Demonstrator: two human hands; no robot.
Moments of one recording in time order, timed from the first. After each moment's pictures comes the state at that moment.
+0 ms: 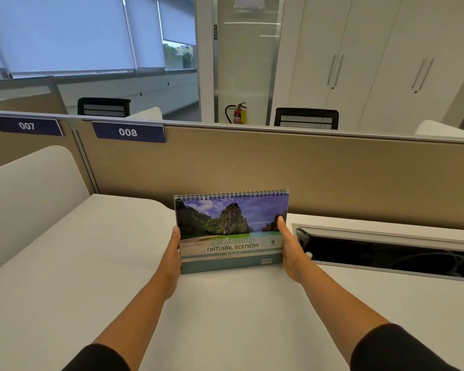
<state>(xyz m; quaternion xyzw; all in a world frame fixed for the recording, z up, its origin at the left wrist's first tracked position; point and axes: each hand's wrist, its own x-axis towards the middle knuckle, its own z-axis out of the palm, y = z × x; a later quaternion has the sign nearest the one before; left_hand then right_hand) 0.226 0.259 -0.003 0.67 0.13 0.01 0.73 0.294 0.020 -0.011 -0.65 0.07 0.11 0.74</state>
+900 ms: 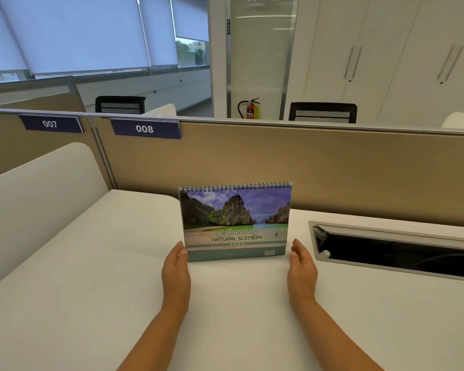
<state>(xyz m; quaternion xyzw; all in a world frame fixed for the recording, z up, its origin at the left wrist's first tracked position) 0.193 0.261 -0.028 0.65 0.22 0.21 0.70 0.248 0.045 -0.057 -0.71 0.11 -0.15 0.68</state>
